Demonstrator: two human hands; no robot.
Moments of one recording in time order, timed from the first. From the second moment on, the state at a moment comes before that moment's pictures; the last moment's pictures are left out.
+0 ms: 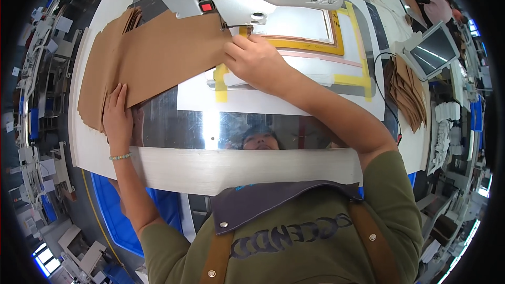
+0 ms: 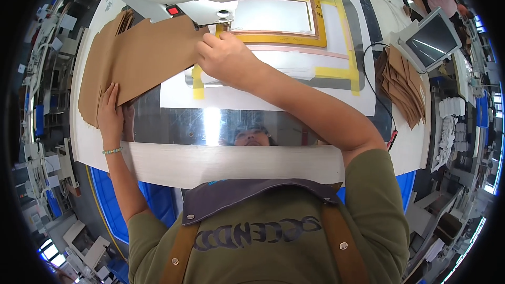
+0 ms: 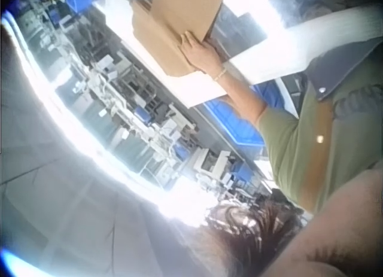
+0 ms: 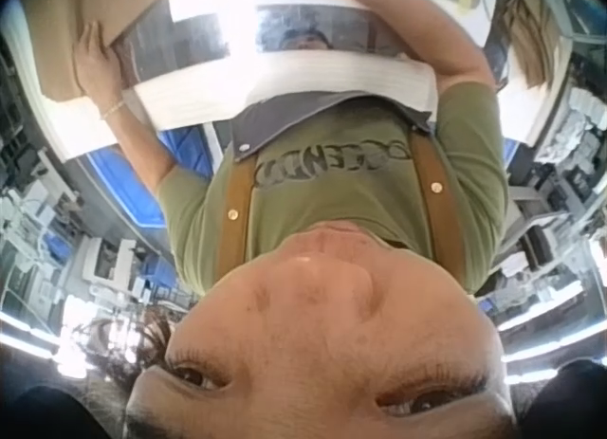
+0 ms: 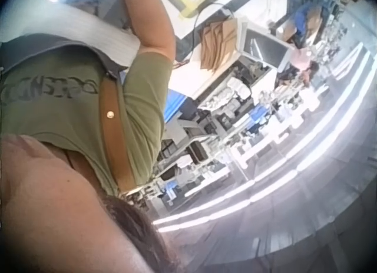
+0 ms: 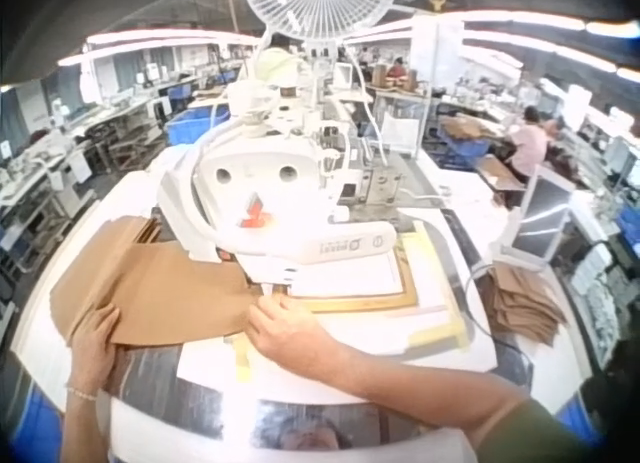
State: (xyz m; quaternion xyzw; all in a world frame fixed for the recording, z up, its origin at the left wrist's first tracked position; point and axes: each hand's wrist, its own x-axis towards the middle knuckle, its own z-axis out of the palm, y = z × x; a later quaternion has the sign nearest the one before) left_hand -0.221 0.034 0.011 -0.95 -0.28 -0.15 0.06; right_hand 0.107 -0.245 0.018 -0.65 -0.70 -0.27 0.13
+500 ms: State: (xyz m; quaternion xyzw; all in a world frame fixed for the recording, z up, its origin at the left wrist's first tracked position) left_hand -0.210 0.031 0.005 -0.94 -0.29 -0.13 0.13; right_hand 0.126 -0.279 0.029 -0.63 -0.69 -0.33 0.12
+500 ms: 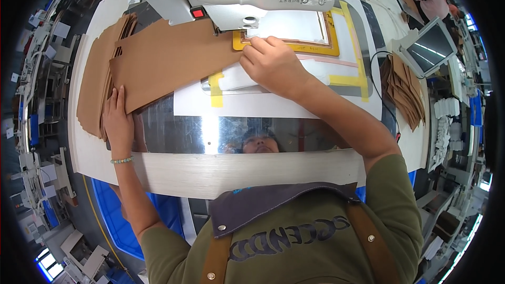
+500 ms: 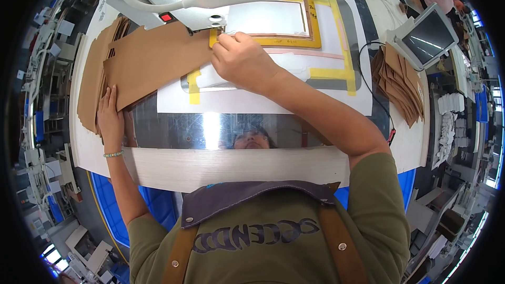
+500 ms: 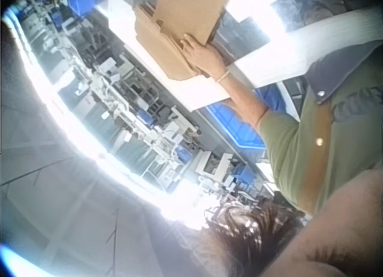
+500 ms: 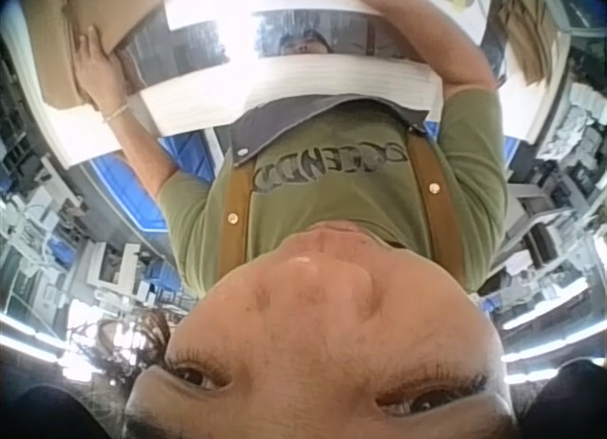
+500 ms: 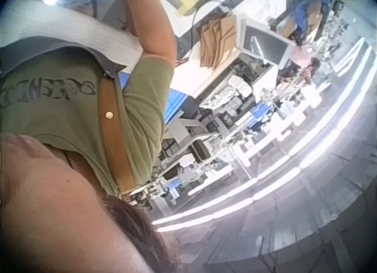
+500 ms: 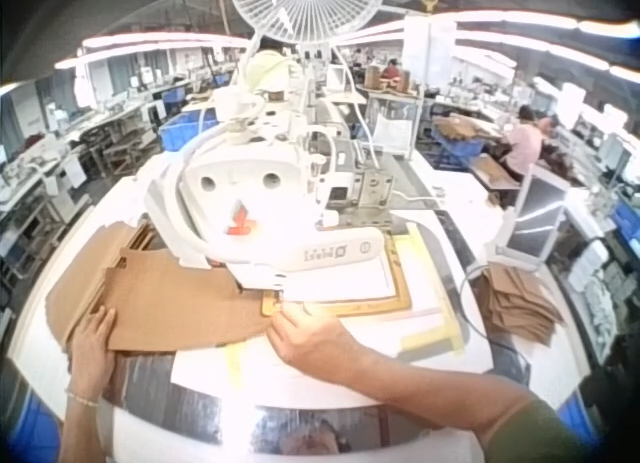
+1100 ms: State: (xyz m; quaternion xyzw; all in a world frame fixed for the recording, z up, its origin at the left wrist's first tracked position) left_hand -0.149 -0.019 0.029 -0.98 0.00 -0.19 0.07; right_hand 0.154 -0.327 0.040 -0.67 -0.68 -0.29 0.07
